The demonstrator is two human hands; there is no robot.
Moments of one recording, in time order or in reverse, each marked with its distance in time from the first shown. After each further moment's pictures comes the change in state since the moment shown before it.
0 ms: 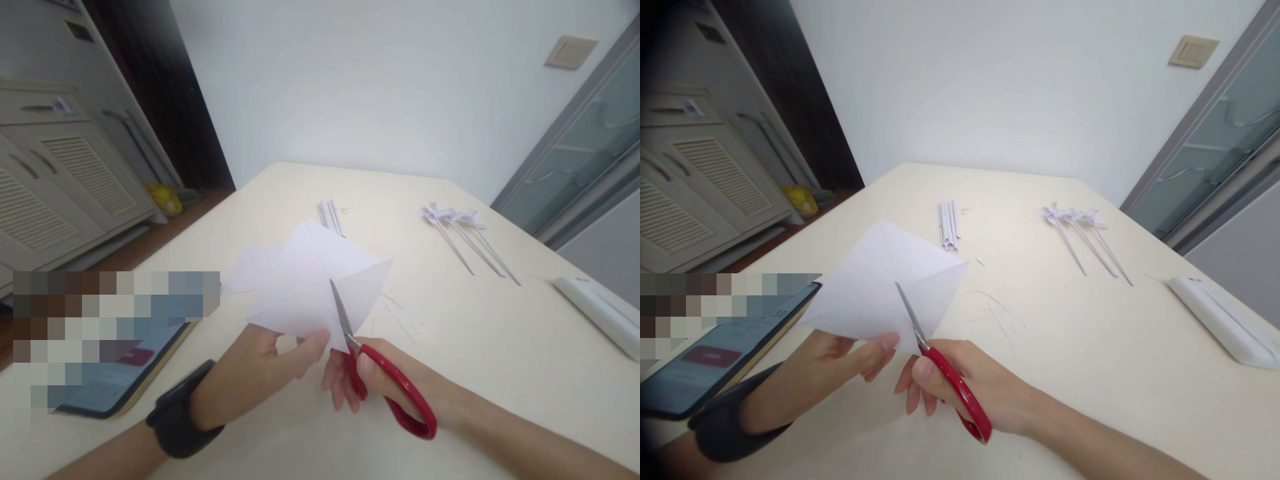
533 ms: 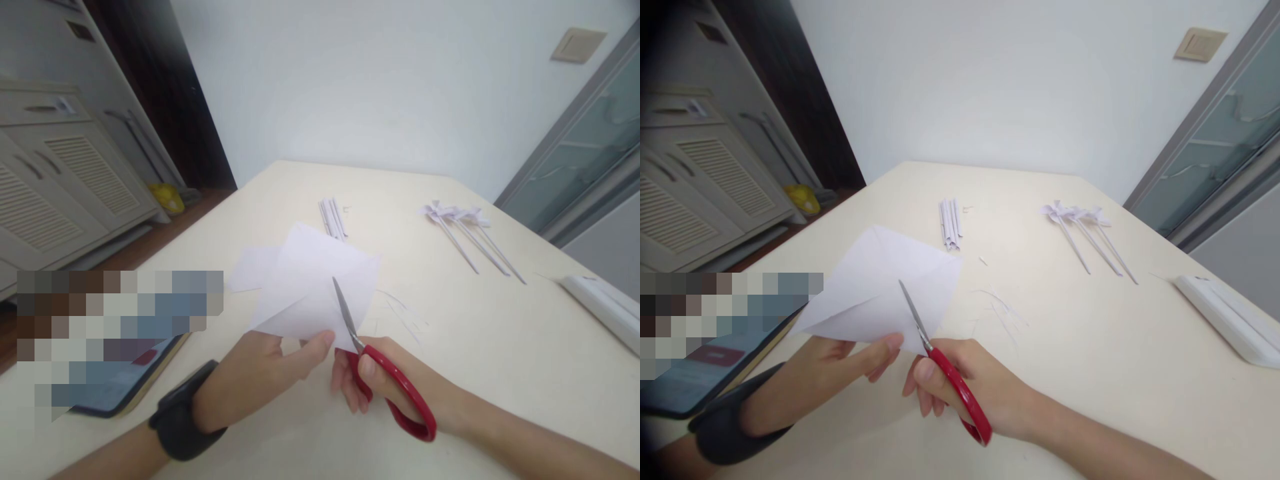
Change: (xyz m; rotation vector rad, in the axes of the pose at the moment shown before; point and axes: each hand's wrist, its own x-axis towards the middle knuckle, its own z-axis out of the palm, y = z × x) left_hand -0.004 -0.016 0.002 0.150 -0.004 -0.147; right_hand 0.002 0.002 0.002 -0.052 0.037 0.036
